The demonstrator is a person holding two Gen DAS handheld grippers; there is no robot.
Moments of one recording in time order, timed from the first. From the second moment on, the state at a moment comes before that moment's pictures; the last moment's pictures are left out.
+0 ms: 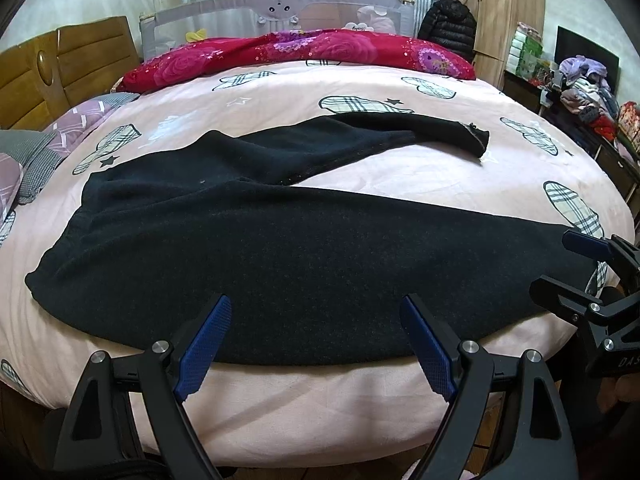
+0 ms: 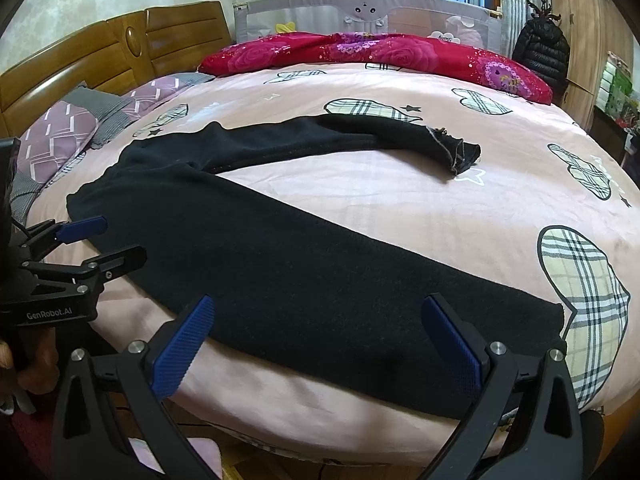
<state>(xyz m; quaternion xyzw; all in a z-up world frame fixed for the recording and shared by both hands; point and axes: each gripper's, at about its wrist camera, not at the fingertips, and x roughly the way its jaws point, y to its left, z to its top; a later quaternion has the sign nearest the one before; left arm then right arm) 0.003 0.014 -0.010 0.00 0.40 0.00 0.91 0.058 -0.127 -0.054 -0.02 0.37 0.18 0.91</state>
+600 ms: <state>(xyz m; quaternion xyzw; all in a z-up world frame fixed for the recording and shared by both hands) 0.005 0.016 -0.013 -0.01 0.41 0.00 0.91 0.057 -0.127 -0.053 -0.02 0.37 0.19 0.91</state>
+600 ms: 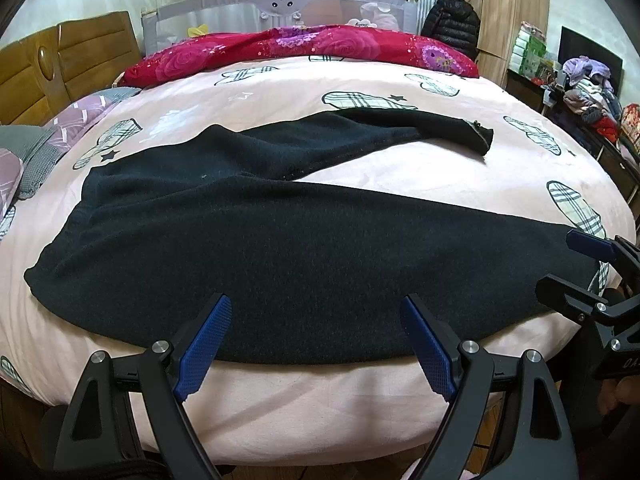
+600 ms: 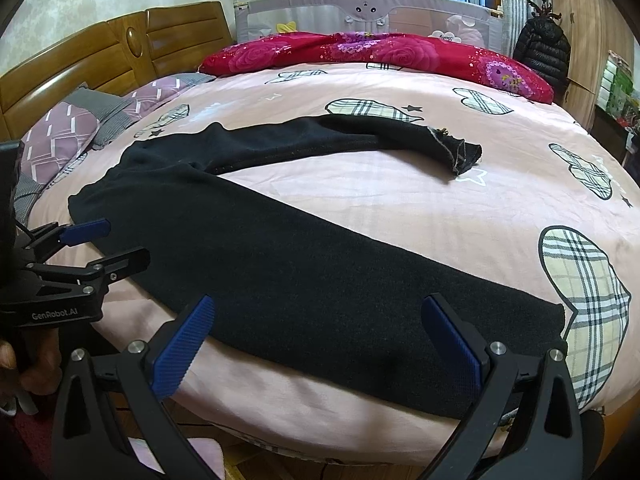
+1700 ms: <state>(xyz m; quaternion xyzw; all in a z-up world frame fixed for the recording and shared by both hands) 0.020 0.022 -0.015 -0.02 0.43 -0.01 0.90 0.066 -0.133 -0.050 0.00 0.38 0.19 0.91</state>
